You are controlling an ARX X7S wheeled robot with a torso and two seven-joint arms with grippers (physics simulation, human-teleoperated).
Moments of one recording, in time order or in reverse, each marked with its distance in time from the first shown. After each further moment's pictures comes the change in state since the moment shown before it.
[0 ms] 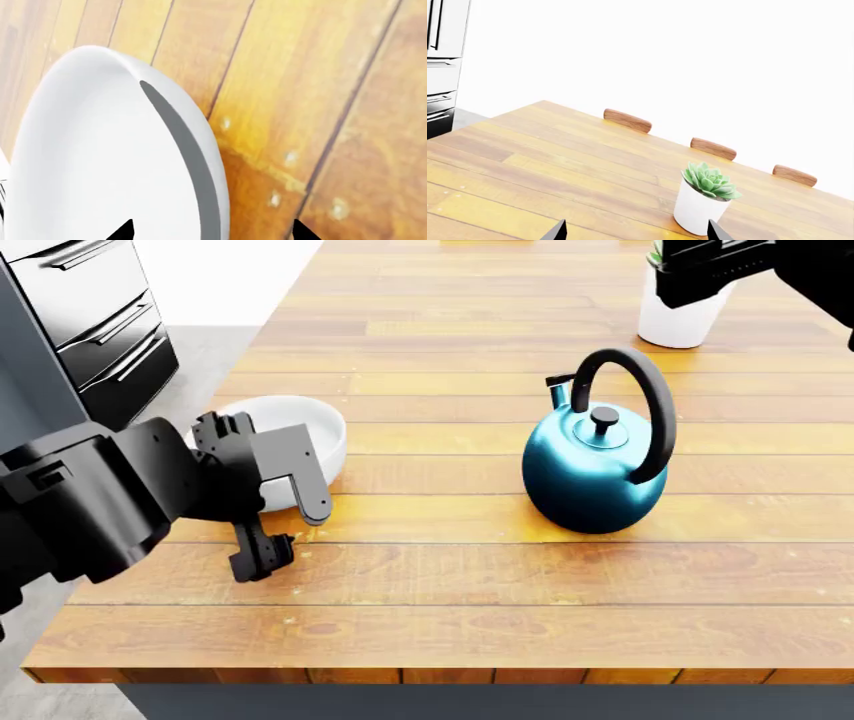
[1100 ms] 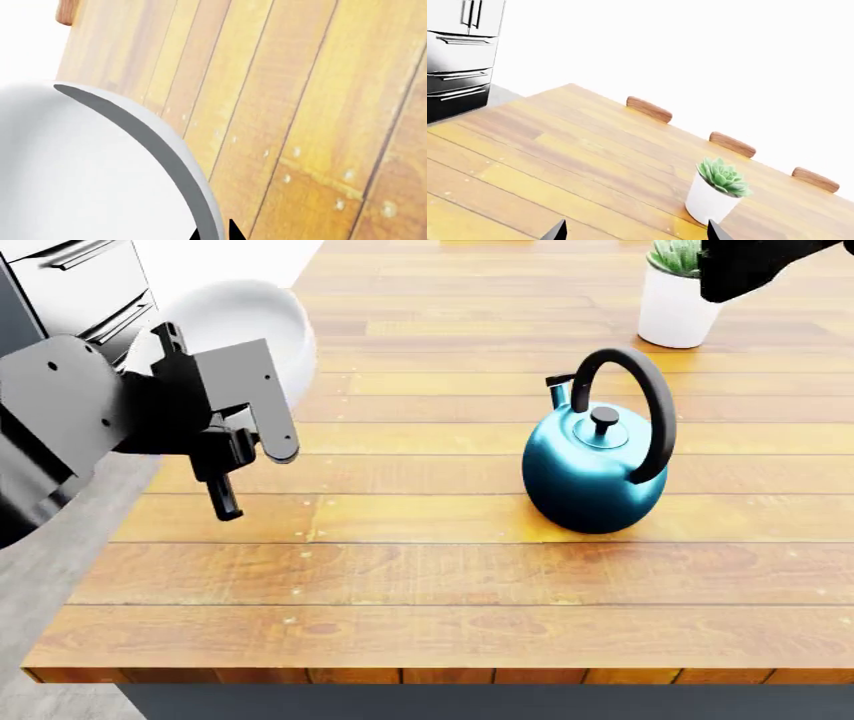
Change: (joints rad) left arm -0.150 -0.106 -0.064 0.103 0.020 0.078 0.044; right arm 0.222 0.094 -0.060 0.004 0.310 0.186 0.042
